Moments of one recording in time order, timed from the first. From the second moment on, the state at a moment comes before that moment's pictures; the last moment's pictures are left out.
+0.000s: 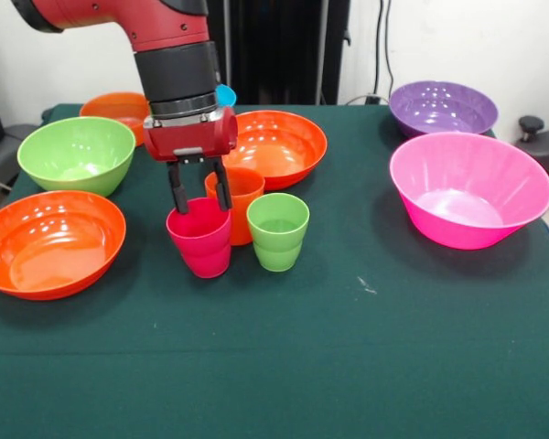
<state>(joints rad) -0.90 -0.53 0.51 1.85 -0.56 0.13 1.87</state>
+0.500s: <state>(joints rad) -0.90 -0.53 0.51 1.83 -0.56 0.13 1.87</state>
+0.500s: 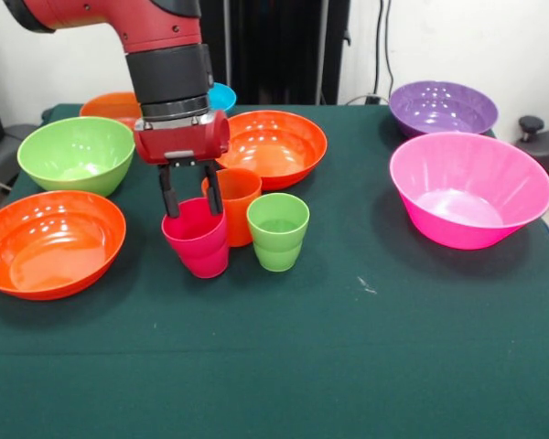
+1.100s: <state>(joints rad) -0.91 -0.53 0.51 1.82 -0.56 0.13 1.87</state>
